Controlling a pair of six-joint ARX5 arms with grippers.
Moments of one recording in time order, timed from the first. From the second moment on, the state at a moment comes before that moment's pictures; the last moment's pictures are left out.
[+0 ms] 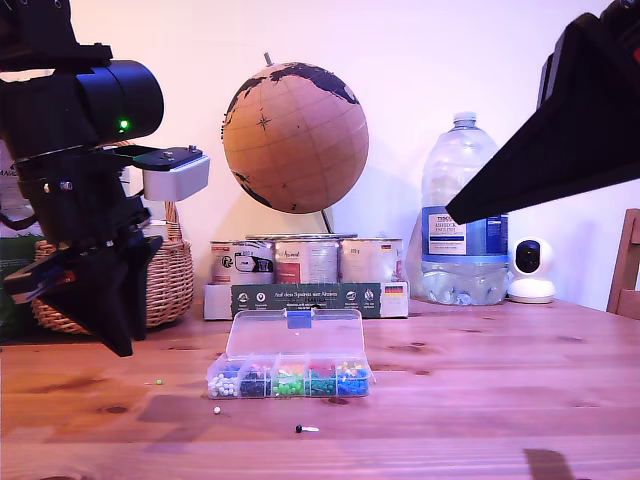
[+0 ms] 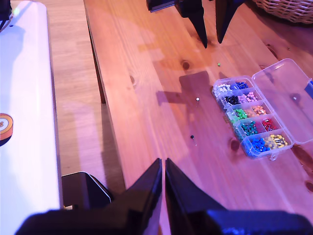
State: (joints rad) left arm -0.43 1.65 1.01 -0.53 0.05 1.19; right arm 0.74 0.81 0.44 -0.26 -0.35 -0.45
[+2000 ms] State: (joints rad) left arm -0.43 1.90 1.23 -0.68 0.08 1.08; right arm 0.74 0.81 0.44 -0.26 -0.35 -0.45
